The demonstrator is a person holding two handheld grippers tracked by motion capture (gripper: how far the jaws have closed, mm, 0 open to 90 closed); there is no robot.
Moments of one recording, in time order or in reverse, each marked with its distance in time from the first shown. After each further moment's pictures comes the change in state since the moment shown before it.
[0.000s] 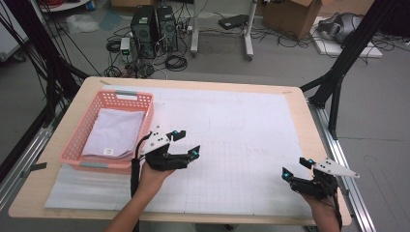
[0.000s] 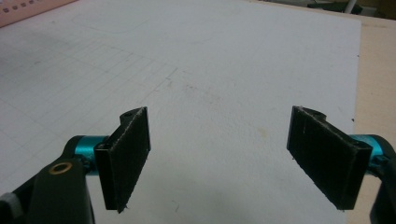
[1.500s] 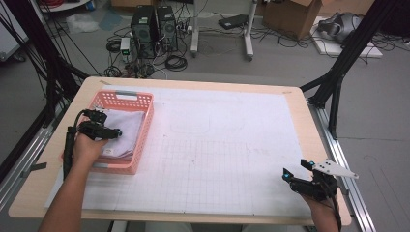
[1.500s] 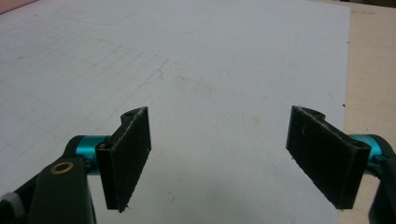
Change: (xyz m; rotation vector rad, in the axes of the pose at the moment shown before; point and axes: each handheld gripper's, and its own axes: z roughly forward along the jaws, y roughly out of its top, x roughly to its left) left arm 0.202 -0.005 -0.093 0.675 0.703 -0.152; right arm 0.003 -0.002 -0.001 0.041 -0.047 0.019
